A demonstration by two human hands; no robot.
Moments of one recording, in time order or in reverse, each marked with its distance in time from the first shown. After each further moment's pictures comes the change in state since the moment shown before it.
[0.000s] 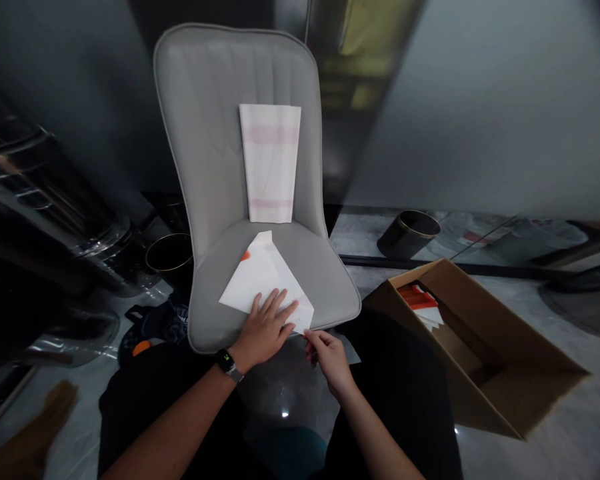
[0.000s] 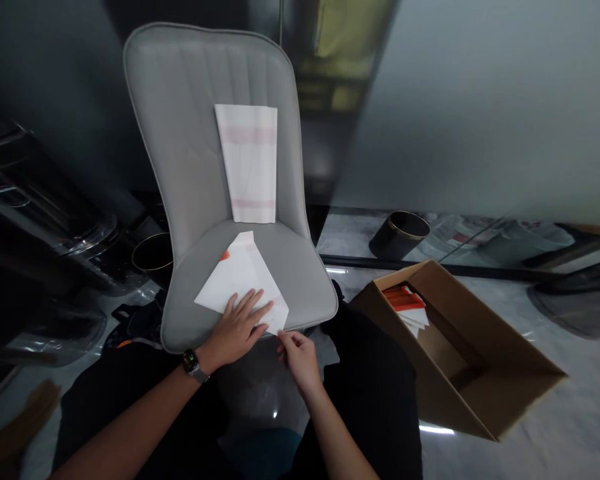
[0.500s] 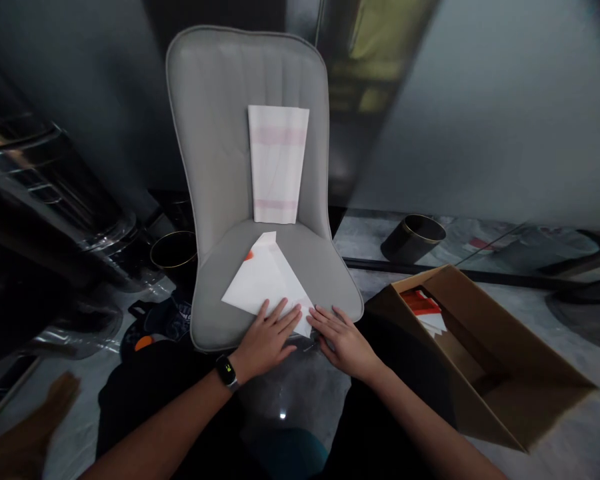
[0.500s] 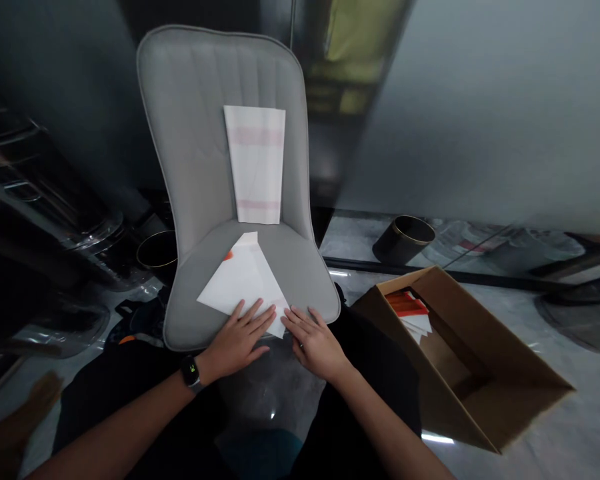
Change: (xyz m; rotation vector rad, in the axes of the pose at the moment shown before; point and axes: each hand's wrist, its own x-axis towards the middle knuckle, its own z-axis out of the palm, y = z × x) left_hand -0.013 0.004 0.000 0.104 -0.062 0.176; right_hand 0.032 -0.039 -0.059 -1.170 -0.426 -1.019
